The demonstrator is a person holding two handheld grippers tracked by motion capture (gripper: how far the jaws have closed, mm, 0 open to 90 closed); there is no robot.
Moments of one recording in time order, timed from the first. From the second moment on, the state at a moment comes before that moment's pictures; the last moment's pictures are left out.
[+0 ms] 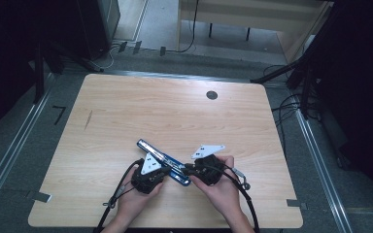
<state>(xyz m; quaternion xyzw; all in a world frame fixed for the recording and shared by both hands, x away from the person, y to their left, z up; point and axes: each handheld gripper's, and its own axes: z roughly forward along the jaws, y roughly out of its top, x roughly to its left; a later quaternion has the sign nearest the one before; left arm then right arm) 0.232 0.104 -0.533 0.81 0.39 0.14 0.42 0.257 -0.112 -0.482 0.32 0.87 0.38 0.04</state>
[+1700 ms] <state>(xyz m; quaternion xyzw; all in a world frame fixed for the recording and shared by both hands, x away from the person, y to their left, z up) 0.233 0.104 -0.533 0.81 0.39 0.13 0.42 0.276 -0.096 -0.489 0.30 0.89 0.34 0.03</state>
